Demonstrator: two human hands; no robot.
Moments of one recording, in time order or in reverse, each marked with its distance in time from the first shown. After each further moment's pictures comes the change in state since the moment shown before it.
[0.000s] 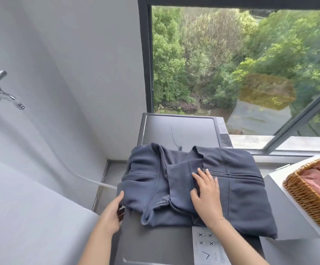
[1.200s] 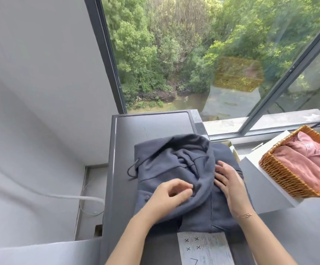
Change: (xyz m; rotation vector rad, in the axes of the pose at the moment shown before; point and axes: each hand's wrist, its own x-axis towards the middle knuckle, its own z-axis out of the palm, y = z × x) left_hand -0.056 0.002 0.172 0.780 -0.765 0.687; right_hand 0.025 0.058 -0.086 1.212 0.178 0.637
